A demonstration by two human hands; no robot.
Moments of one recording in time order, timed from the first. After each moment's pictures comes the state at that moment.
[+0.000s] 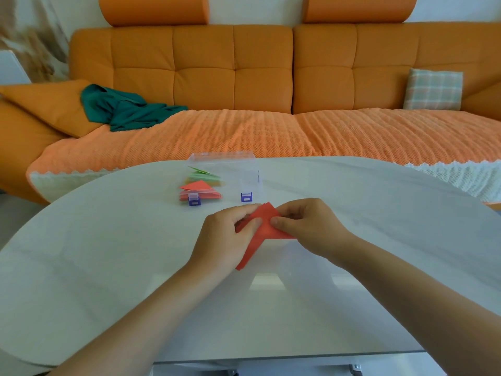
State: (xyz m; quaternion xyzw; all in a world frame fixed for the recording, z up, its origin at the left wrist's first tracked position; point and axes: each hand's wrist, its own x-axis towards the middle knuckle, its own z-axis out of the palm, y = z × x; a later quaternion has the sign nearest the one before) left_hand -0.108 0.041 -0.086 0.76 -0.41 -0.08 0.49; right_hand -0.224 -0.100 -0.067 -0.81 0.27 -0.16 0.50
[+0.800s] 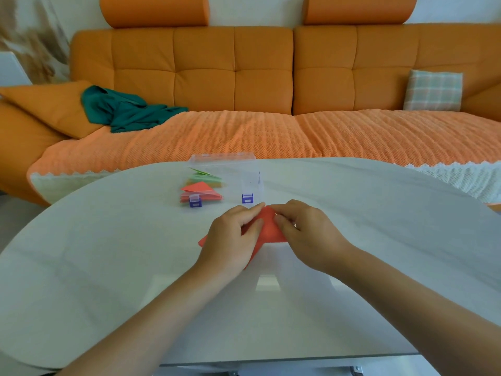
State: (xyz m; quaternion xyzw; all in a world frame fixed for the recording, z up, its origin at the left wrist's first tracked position) left_hand -0.105 0.031 -0.095 0.78 -0.43 -0.06 0.46; right_hand -0.222 -0.096 -0.077 -0.91 0.20 -0.17 0.31
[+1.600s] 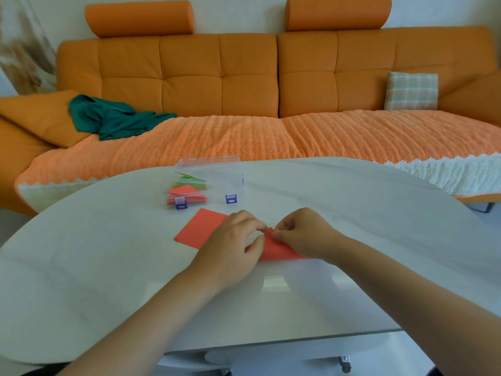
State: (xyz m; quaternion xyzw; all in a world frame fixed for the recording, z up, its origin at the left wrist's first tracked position) left_hand -0.130 0.032 -0.091 0.74 -0.58 -0.01 0.33; right_hand -0.250 -0.117 -0.075 -0.87 0.33 -0.06 0.36
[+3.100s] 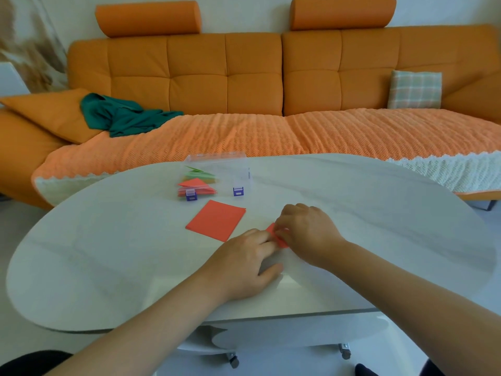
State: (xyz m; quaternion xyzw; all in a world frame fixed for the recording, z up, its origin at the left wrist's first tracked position) left_hand -0.150 0.059 -0.108 0.70 -0.69 0.01 0.18; right_hand -0.257 -0.104 -0.096 -0.98 0.15 -0.13 -0.01
